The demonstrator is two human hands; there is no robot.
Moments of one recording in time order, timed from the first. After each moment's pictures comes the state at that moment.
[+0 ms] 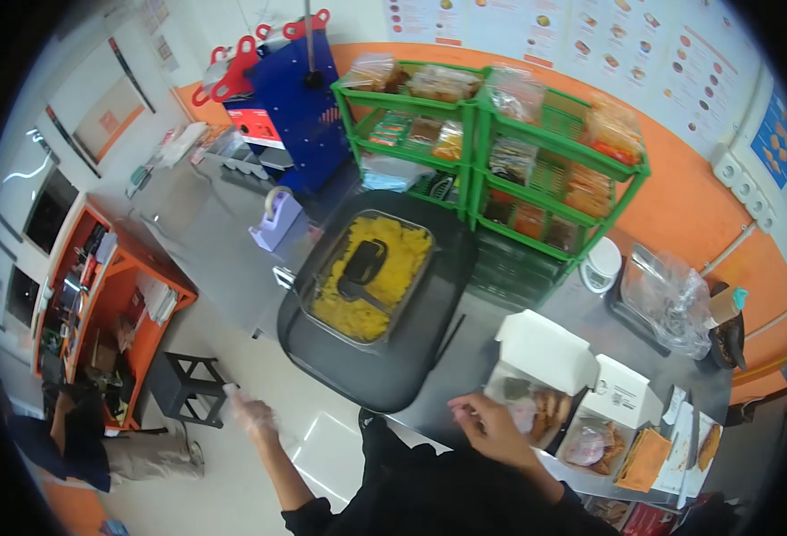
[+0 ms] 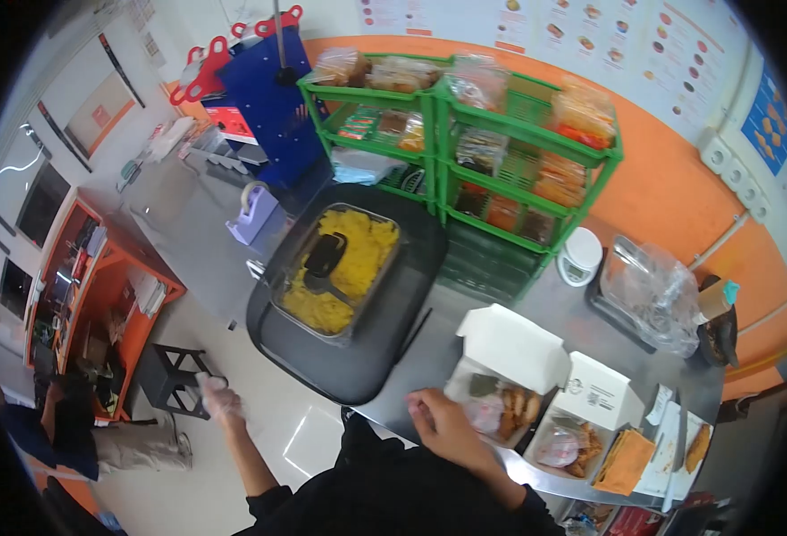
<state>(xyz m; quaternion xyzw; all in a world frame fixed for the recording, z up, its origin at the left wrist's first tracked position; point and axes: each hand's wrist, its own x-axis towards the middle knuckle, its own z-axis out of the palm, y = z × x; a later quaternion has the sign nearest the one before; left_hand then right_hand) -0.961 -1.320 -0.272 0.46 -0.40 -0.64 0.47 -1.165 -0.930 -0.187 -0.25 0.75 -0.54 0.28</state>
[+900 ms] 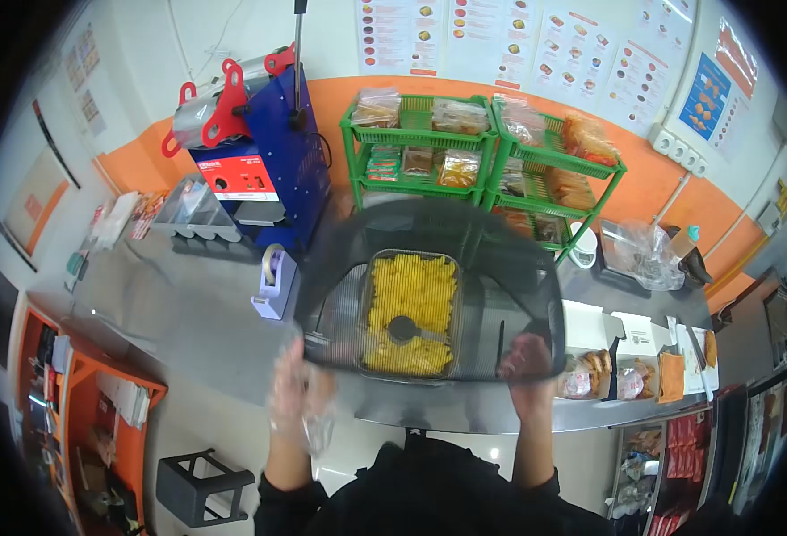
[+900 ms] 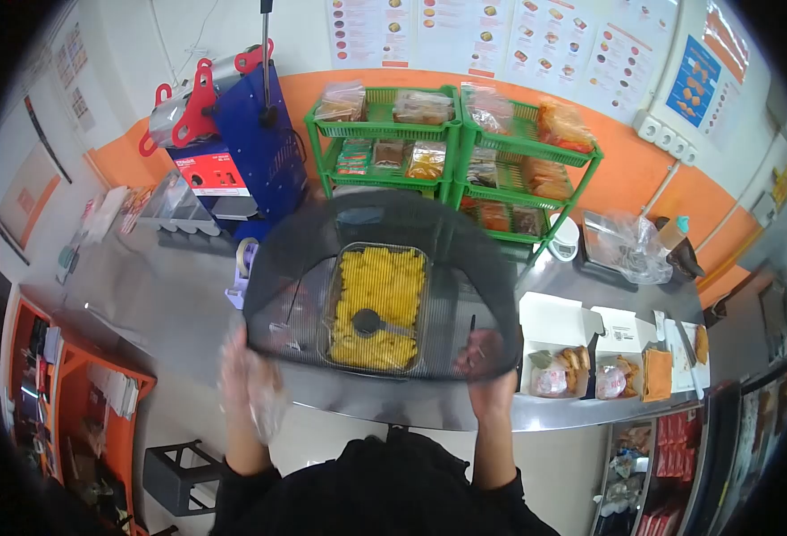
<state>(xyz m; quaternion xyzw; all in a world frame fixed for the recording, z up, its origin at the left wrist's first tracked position) -1.122 -1.453 -0.113 0.01 -0.52 -0.85 -0.08 -1.158 -1.106 -0.180 0.02 0.39 -0.92 -0.02</state>
